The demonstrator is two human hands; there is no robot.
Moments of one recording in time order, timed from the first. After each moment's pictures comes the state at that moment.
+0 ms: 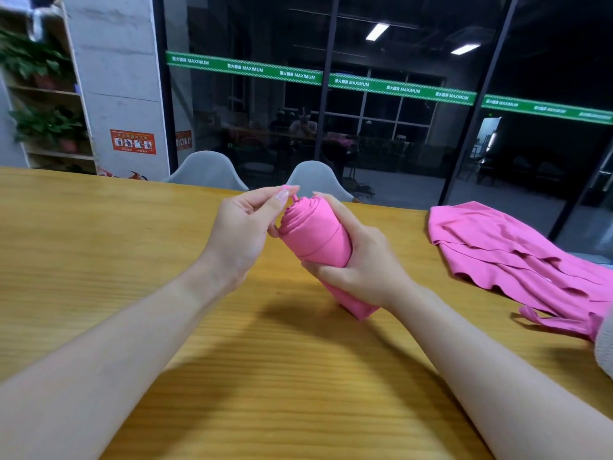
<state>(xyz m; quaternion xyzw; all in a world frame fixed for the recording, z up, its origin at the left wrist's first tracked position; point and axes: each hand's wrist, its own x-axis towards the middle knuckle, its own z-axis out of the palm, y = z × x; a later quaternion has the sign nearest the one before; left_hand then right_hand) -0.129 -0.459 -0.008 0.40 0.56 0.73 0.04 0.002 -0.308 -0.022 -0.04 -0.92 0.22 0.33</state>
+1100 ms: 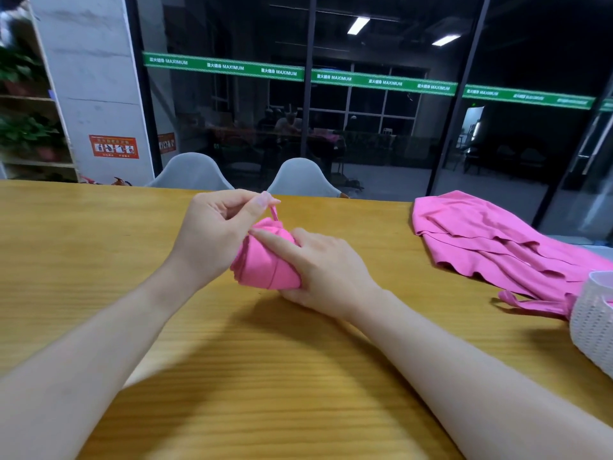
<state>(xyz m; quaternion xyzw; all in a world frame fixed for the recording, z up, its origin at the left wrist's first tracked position) -0.130 -0.467 -0.006 0.49 0.59 0.64 -0.07 -0.014 -0.318 -0.042 0.02 -0.95 -0.08 0.31</state>
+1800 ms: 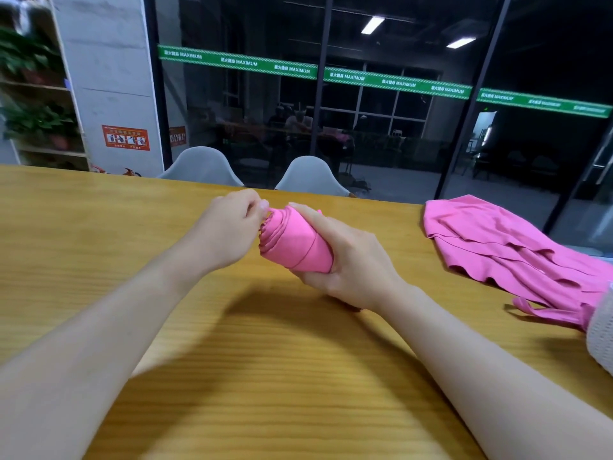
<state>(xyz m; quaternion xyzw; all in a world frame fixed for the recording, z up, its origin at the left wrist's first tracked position) -0.161 -0.467 -0.006 0.45 0.79 0.42 -0.11 -0.003 -0.307 -0.036 -0.01 -0.94 0.08 0.32</state>
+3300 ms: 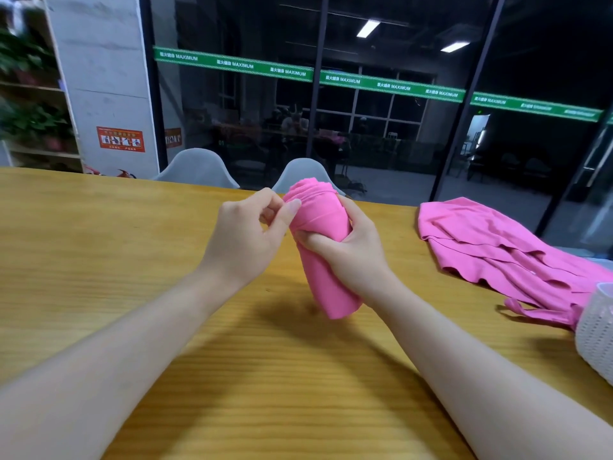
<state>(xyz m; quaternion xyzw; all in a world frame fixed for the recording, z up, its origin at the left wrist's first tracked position) -0.129 -0.448 -0.020 0.49 0.63 0.54 -0.26 -0.006 -0.325 -0.021 -0.12 -0.79 0.43 0.41</state>
